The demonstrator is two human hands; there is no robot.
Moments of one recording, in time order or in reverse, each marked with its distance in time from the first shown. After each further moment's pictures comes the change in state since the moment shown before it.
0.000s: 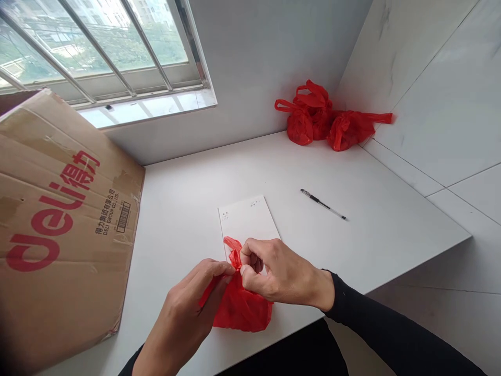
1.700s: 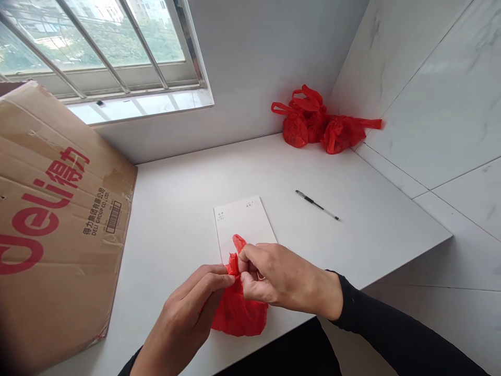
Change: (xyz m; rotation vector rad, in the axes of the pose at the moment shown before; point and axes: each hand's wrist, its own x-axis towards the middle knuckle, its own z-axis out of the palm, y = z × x) left_hand -0.004 -0.003 0.007 0.104 0.029 0.200; right_hand -0.007 -0.011 -0.006 -0.161 -0.093 0.018
